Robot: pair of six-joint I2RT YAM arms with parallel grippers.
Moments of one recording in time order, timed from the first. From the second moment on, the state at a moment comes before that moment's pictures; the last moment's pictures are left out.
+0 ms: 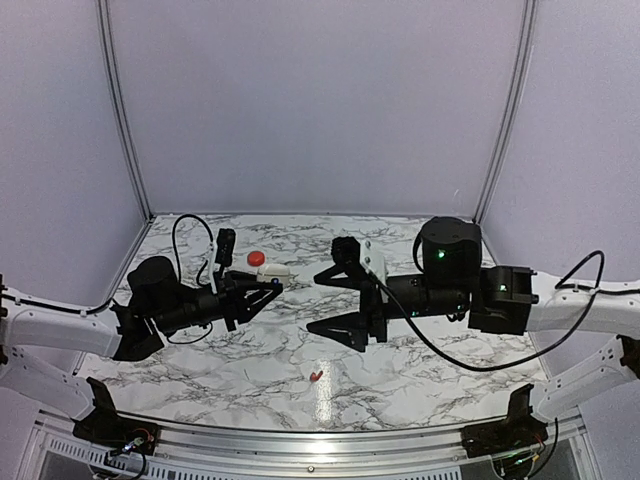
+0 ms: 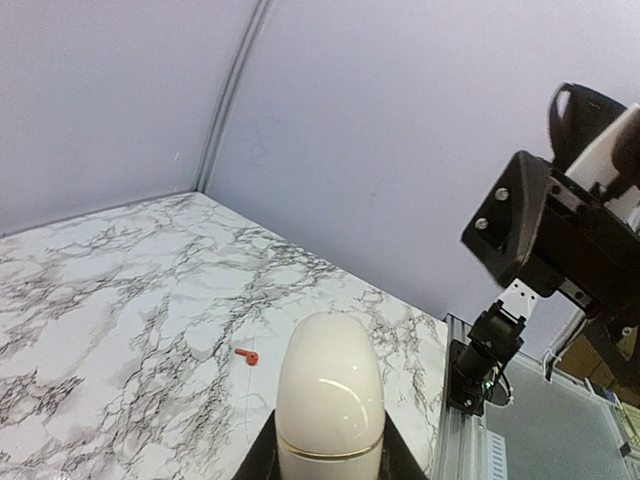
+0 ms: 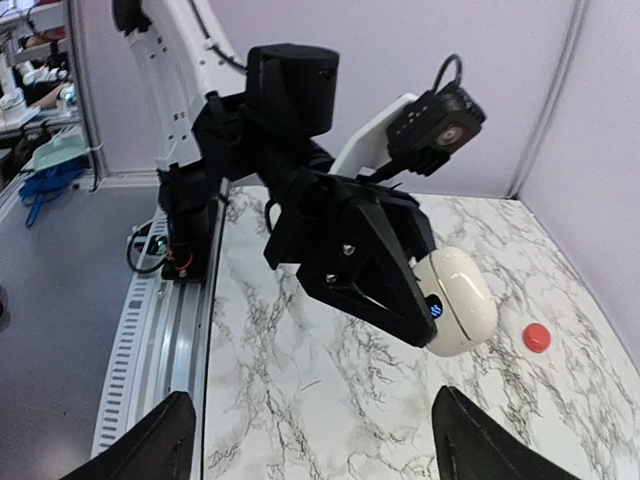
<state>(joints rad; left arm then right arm) -0.90 1.25 0.48 0.80 0.32 -0.37 1.13 1.23 0.97 -0.01 -0.33 -0.18</state>
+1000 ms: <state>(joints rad) -0.36 1.45 0.61 0.10 0.10 -0.70 1.12 1.13 0.82 0.18 0.19 -0.07</state>
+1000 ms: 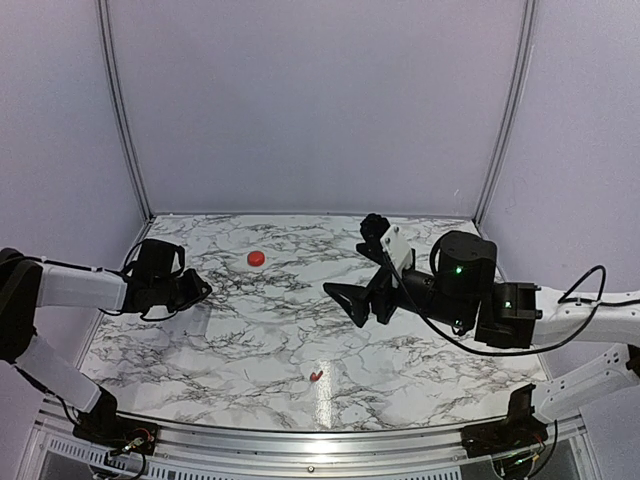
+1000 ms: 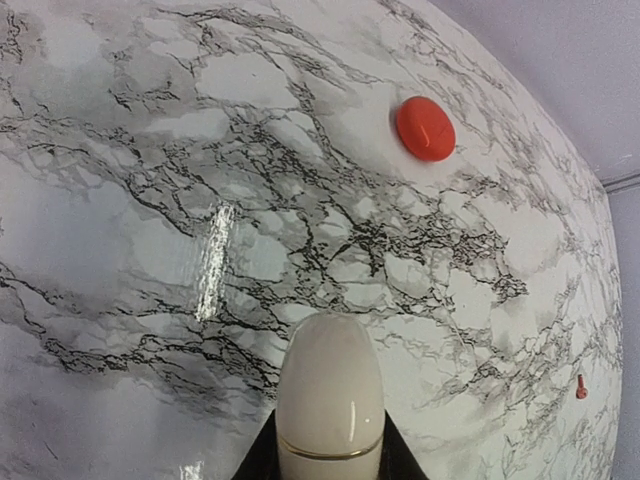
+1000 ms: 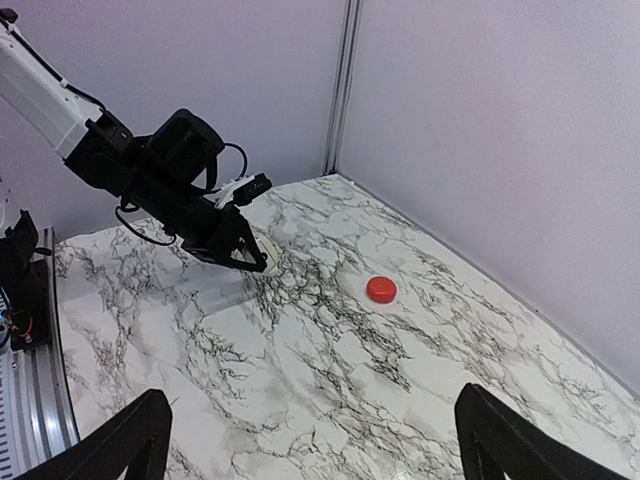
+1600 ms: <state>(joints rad) -0.30 1.65 0.73 0.00 0.16 -0.64 1.12 1.15 0.82 0.16 0.16 -0.07</state>
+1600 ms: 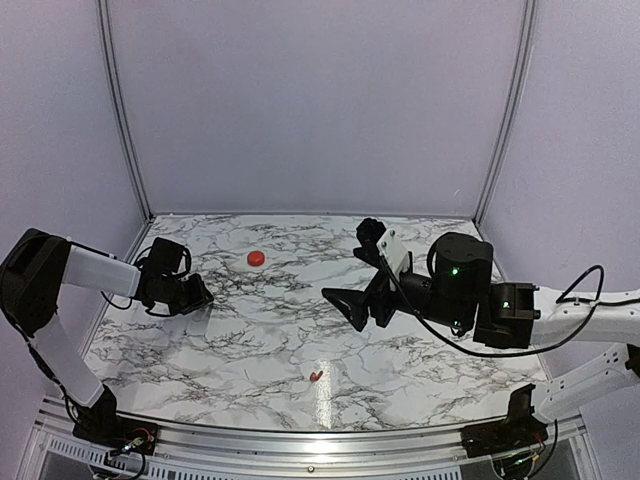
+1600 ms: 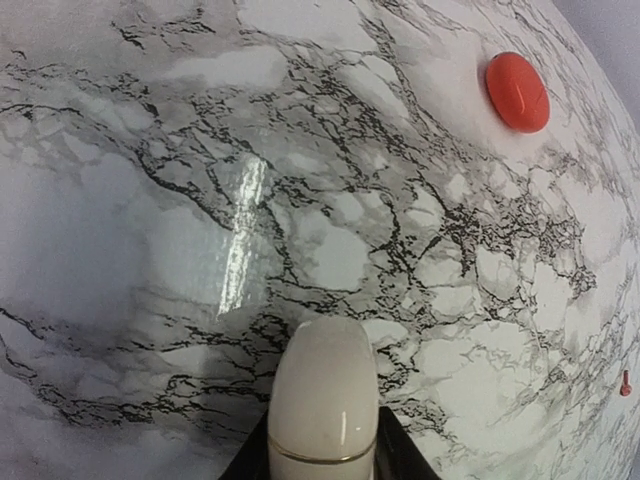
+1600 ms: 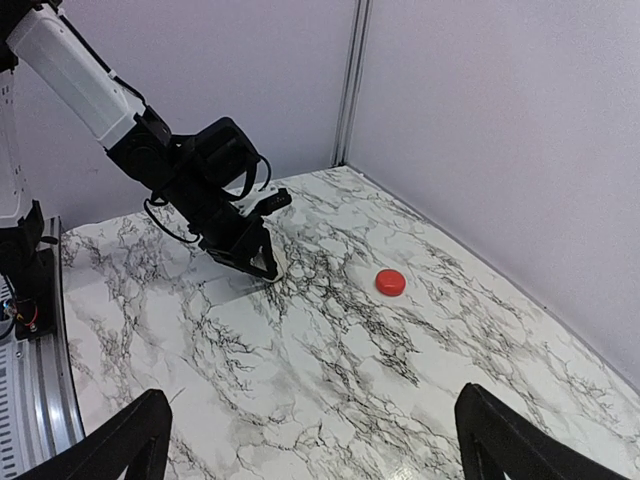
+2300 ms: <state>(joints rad) -0.28 1.50 0.86 -0.16 0.06 -0.42 1.00 1.15 0.82 0.15 0.05 -0.04</state>
